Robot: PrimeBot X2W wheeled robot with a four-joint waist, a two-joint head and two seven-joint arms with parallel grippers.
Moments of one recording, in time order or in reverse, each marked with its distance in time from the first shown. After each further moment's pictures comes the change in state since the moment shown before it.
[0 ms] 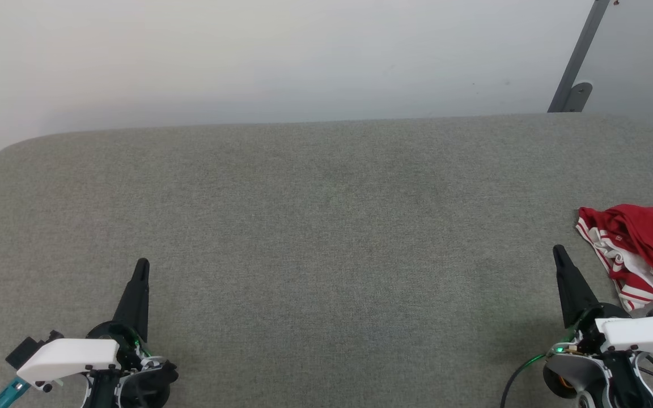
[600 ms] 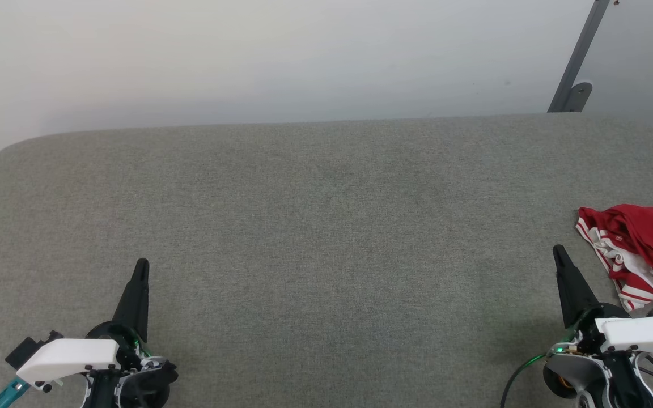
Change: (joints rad) left arm 0.000 -0.002 0.003 0.000 0.002 0.000 0.001; right arm 0.000 0.000 0.000 0.000 0.000 0.000 0.000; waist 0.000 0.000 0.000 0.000
